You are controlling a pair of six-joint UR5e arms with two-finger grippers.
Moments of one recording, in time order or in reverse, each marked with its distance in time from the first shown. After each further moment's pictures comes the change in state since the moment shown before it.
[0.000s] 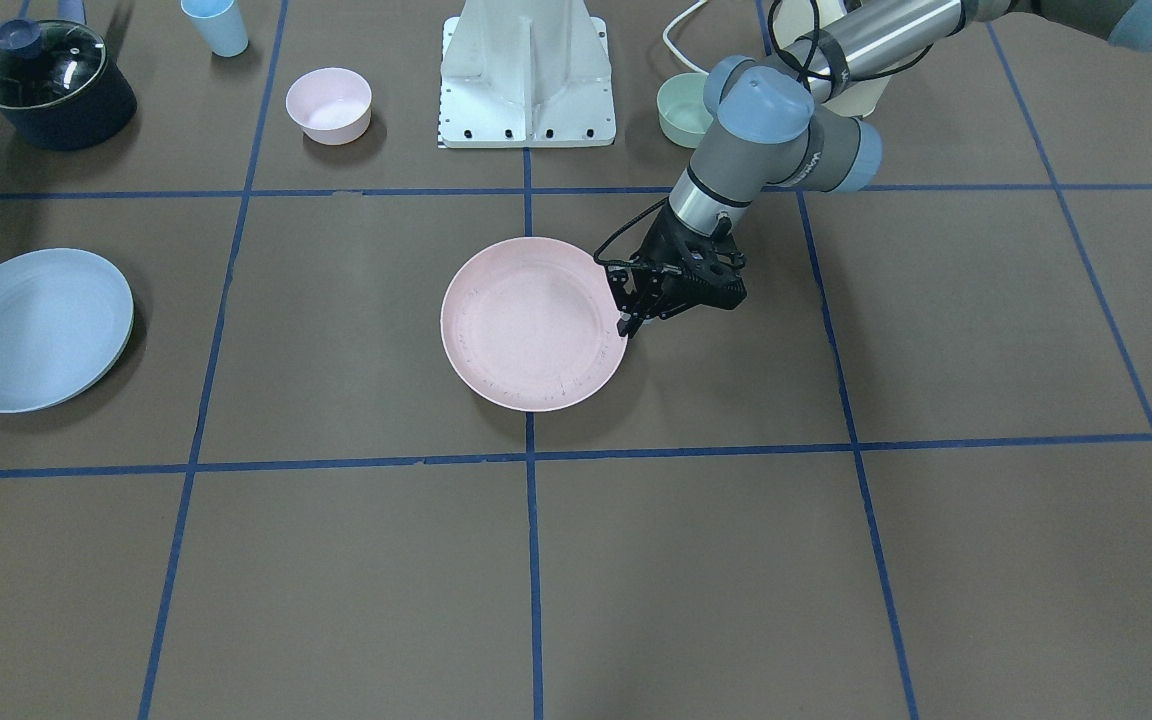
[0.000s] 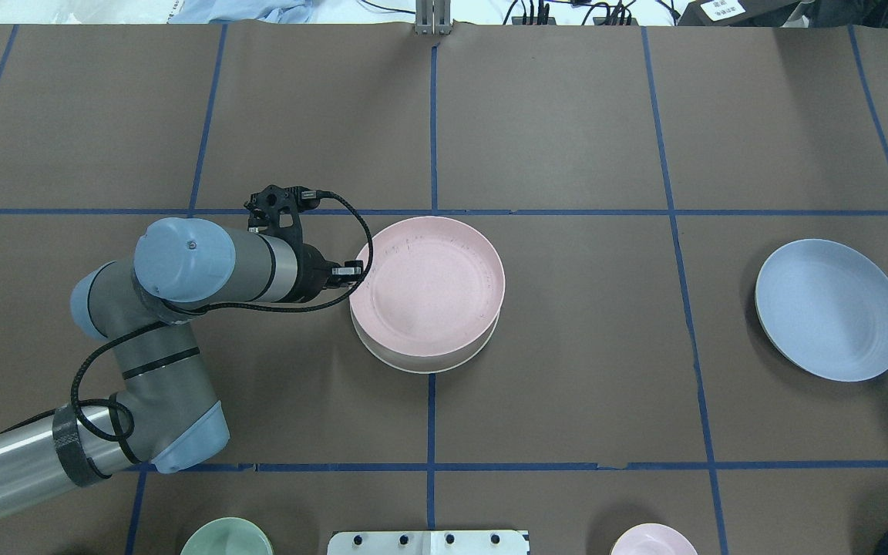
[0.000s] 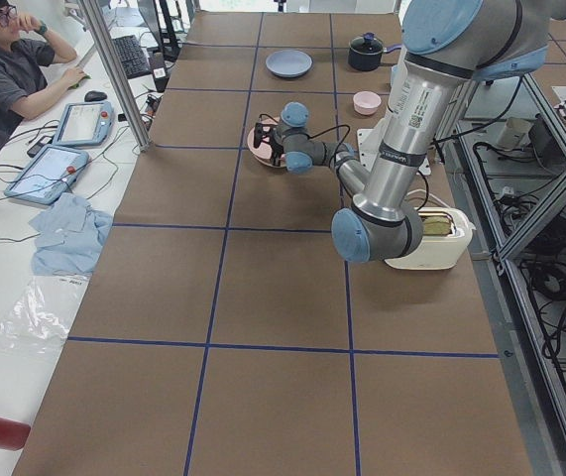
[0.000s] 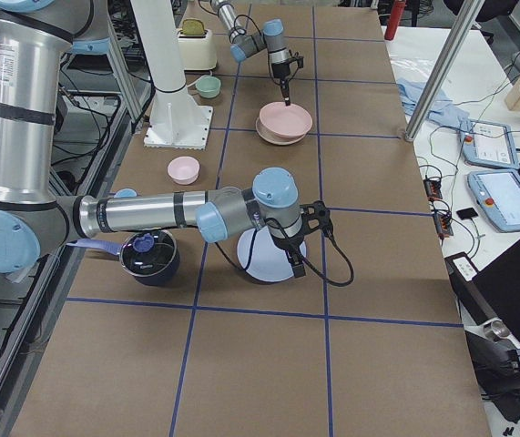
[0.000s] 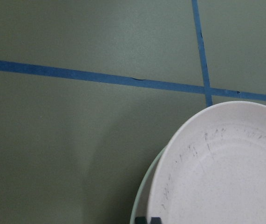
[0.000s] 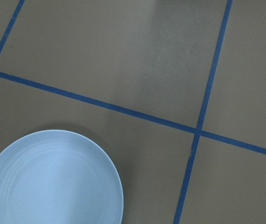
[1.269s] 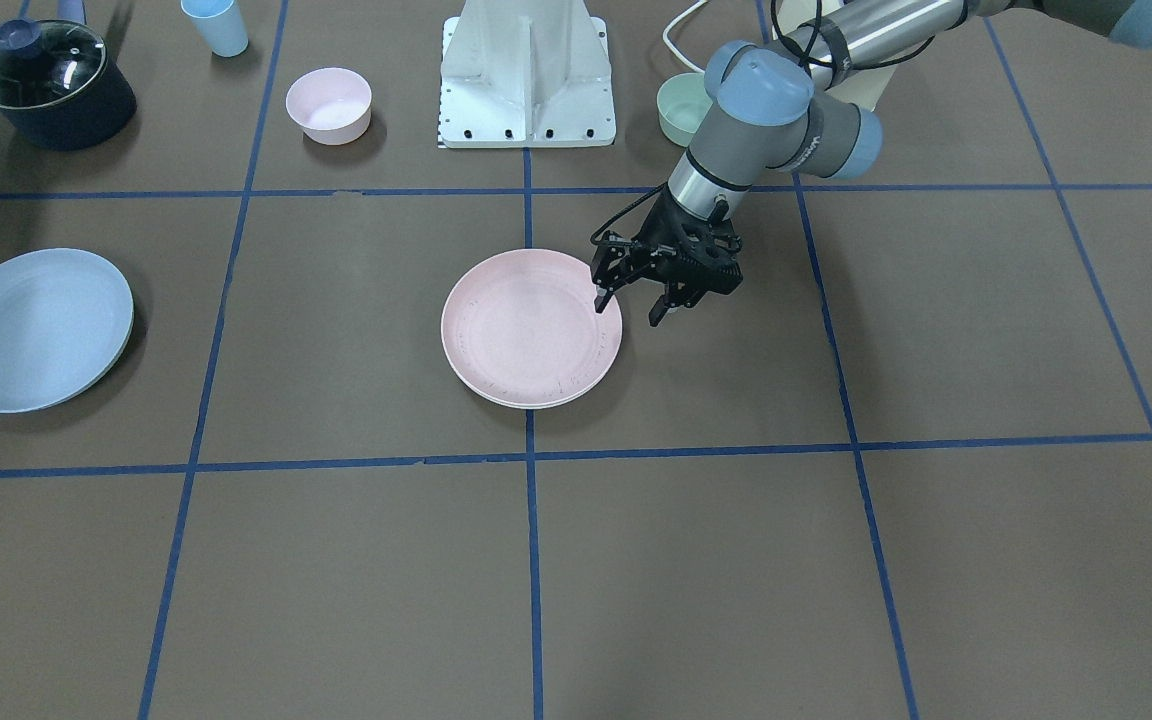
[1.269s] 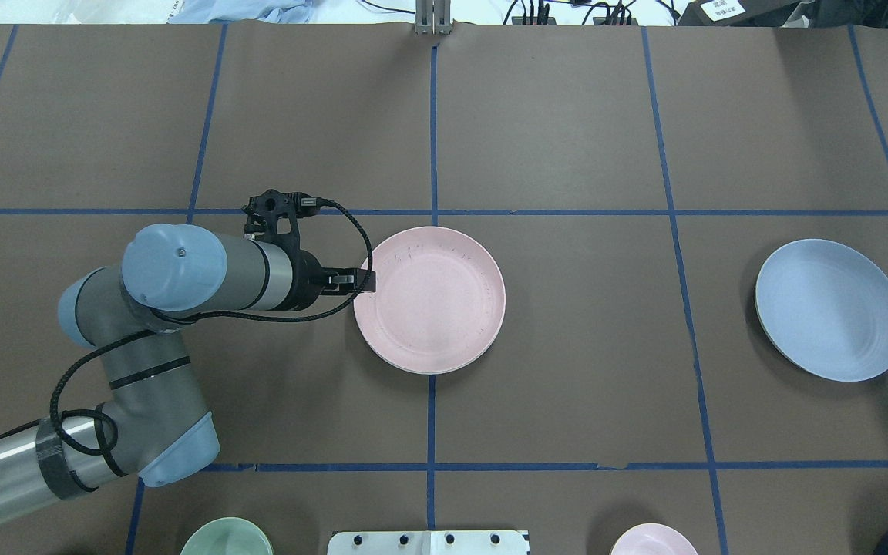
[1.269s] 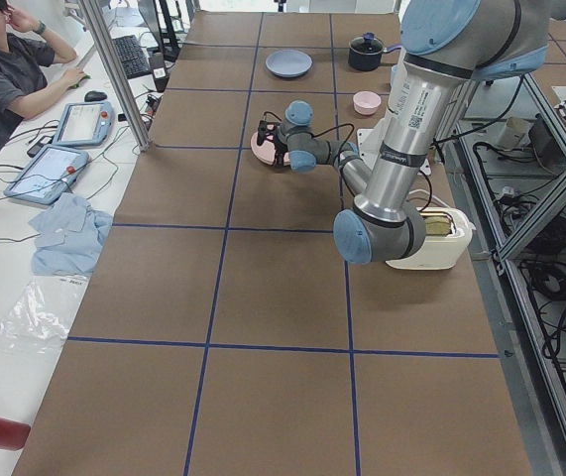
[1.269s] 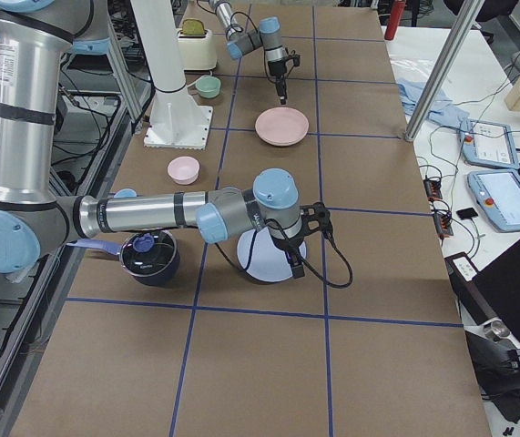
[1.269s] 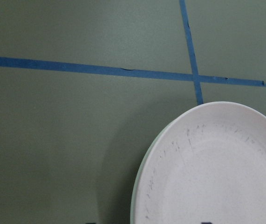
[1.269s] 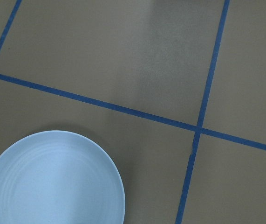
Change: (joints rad) left arm -0.003 0.039 -0.103 0.068 -0.024 0.087; right arm -0.010 0.000 -0.002 0.003 0.004 0.045
